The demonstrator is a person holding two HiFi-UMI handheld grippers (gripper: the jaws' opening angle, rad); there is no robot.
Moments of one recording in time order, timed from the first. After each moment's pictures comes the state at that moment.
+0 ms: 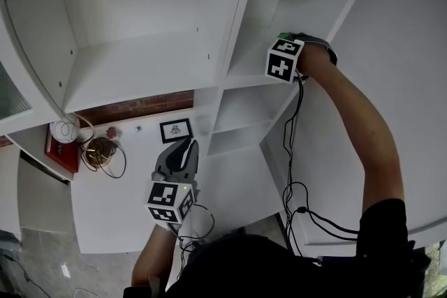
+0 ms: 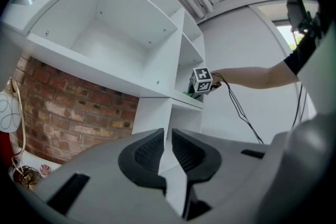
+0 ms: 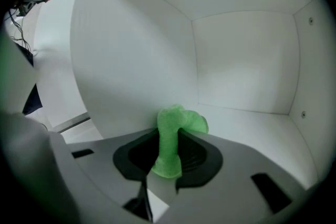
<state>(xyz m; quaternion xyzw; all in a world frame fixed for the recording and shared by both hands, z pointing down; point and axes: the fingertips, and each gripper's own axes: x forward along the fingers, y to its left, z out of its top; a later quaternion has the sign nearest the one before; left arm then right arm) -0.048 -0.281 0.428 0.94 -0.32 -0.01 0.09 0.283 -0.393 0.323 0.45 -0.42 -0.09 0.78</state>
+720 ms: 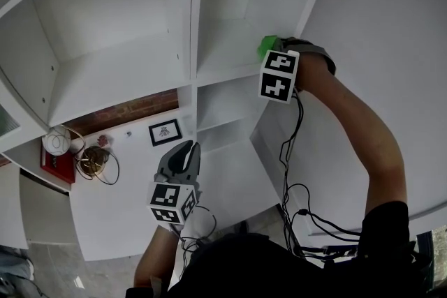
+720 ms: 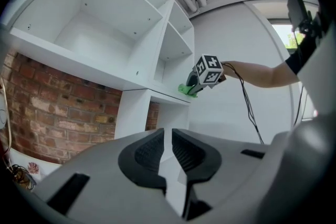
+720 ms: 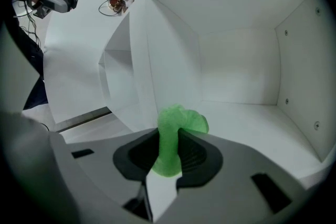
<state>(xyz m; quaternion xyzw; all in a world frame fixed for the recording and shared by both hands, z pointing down) 0.006 -0.250 0.435 0.96 -0.28 0.01 0.08 0.275 -0.324 0.323 0.45 -0.45 -0.13 0.76</state>
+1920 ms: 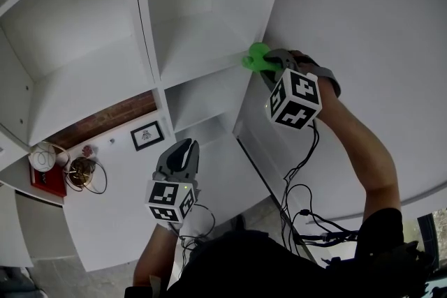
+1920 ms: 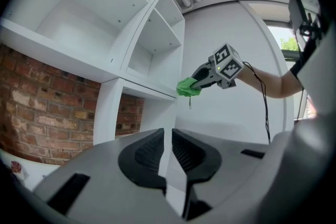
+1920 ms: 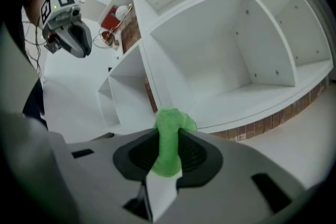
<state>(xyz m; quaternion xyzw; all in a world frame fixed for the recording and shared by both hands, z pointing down) 0.070 -0.227 0.439 0.97 -0.22 0.03 0.08 0.276 -0.249 0.316 0.53 -0.55 -0.16 0.62</state>
